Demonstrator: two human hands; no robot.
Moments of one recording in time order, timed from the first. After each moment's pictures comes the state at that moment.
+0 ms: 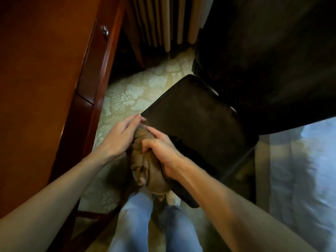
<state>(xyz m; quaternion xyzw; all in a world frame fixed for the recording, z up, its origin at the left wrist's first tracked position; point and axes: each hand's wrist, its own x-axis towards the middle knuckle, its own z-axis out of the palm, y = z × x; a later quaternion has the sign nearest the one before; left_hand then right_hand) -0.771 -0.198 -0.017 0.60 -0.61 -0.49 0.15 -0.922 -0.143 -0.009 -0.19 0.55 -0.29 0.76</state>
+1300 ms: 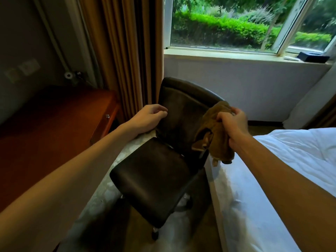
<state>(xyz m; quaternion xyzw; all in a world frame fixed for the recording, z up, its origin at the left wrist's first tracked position) -0.927 -0.015 0.351 0.44 -0.77 -0.41 0.22 -1.181 0.087 0.350 -0.28 0.70 -0.57 0.32</state>
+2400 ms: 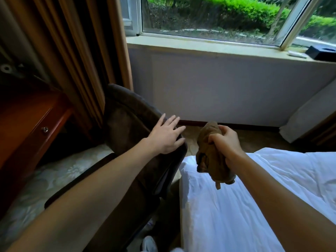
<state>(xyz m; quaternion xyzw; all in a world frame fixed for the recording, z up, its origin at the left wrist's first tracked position) -1.332 -0.221 0.238 0.37 -0.93 -0.02 -0.02 -1.522 -0.112 0.277 -0.32 0.77 -0.43 0.36</state>
